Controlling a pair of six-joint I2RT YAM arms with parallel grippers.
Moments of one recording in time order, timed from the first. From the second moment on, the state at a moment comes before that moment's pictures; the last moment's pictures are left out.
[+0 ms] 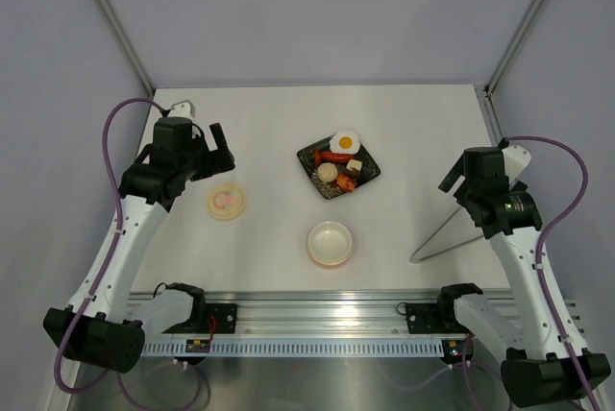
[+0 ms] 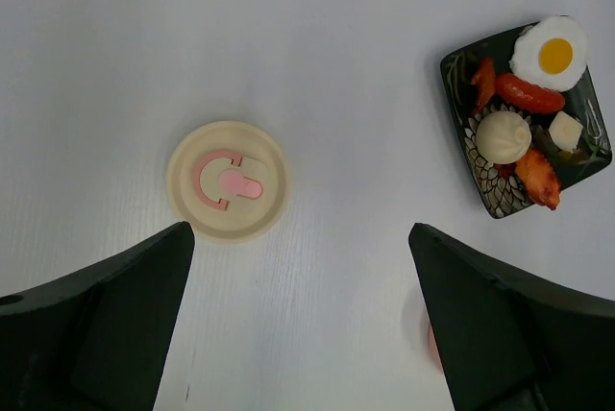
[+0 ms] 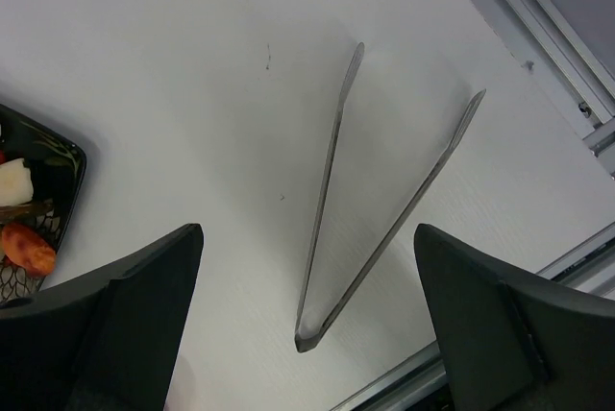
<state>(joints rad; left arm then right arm) -0.22 1.08 1.17 -0.77 -0.10 -0.41 0.13 0.89 1.02 -0.95 0.48 0.62</state>
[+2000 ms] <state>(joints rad) -0.25 1.10 1.15 -0.78 -0.04 -0.39 0.13 1.37 0.78 -0.82 0.40 1.06</state>
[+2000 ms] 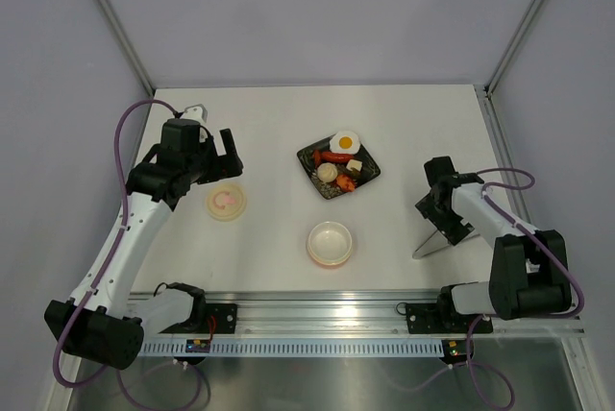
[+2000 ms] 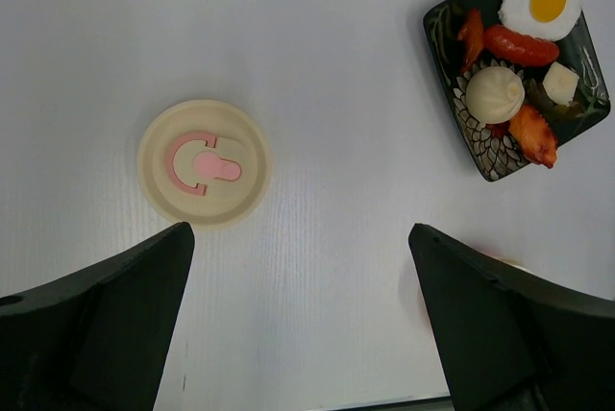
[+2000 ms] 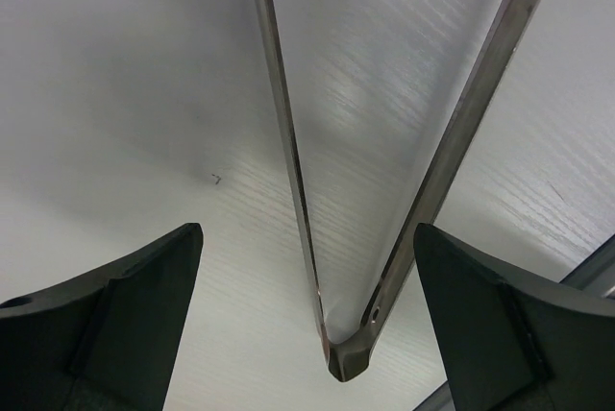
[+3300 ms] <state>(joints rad) -0.25 1.10 1.15 -0.81 -0.03 -0.39 0.38 1.66 1.10 -0.60 0.26 0.59</state>
